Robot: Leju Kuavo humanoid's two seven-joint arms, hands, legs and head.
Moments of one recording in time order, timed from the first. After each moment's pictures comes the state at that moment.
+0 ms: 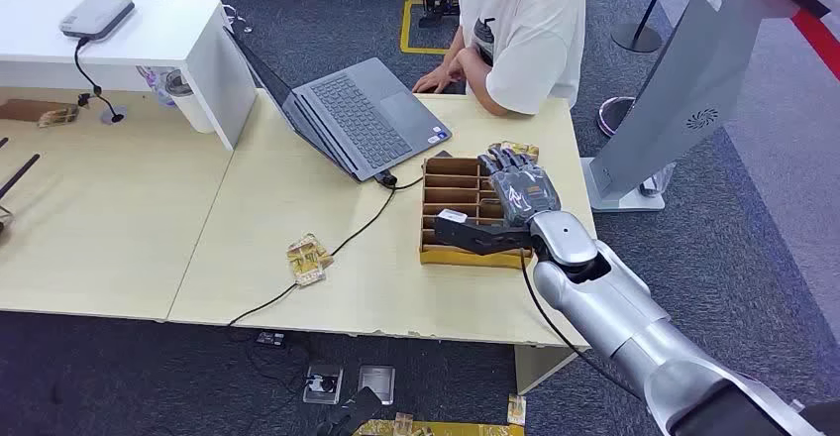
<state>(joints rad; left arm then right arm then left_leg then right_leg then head) -0.25 -0.09 -1.29 -0.21 0.54 0.33 0.12 -0.80 -0.11 0.89 -0.74 0.87 -0.12 0.17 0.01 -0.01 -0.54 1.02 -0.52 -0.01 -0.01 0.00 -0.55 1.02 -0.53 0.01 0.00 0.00</state>
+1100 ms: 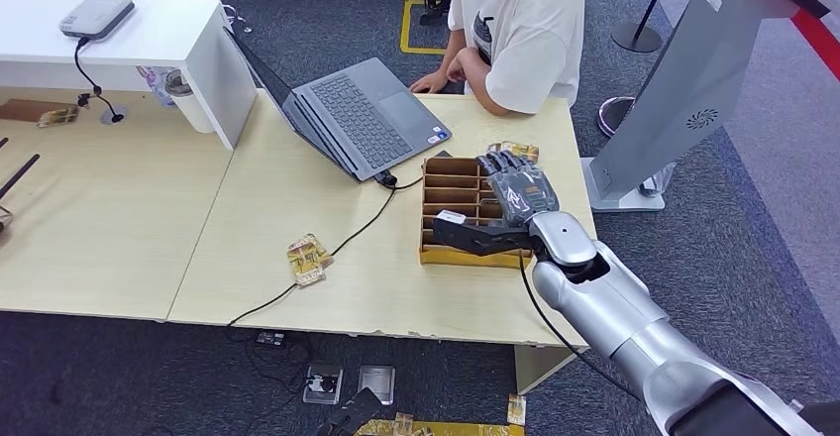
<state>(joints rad) -0.25 -0.09 -1.29 -0.21 0.53 0.33 0.13 -0.80 -0.11 0.89 -0.74 0.87 -0.12 0.17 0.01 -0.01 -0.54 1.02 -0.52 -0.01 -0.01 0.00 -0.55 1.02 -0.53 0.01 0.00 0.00</state>
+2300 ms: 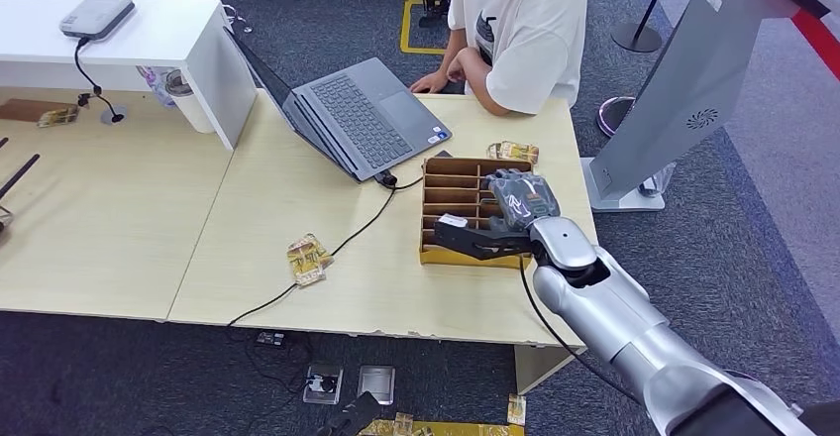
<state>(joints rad) -0.24 -0.09 -1.29 -0.21 0.51 0.31 0.14 -0.78 -0.11 0.88 -0.74 0.85 -0.11 0.18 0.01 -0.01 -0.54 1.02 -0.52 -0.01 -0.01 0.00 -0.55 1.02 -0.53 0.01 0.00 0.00</state>
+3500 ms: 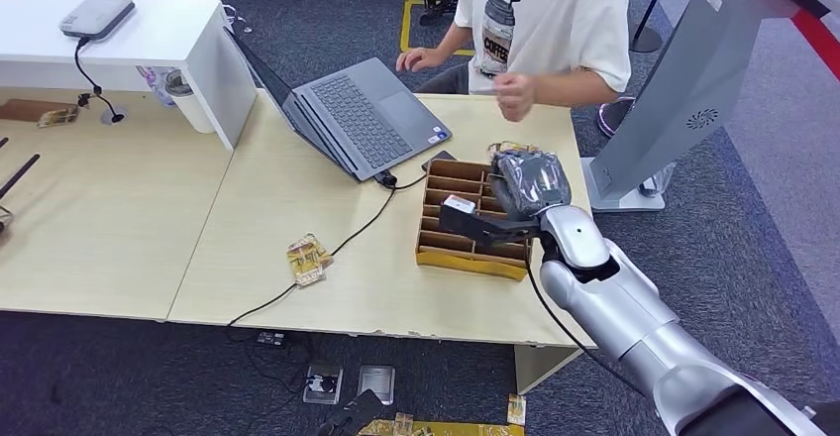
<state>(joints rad) -0.25 -0.09 -1.29 -0.21 0.50 0.31 0.12 -0.79 -0.14 0.85 -0.81 0.89 -0.31 0.17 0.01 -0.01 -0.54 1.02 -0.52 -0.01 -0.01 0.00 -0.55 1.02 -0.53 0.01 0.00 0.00</state>
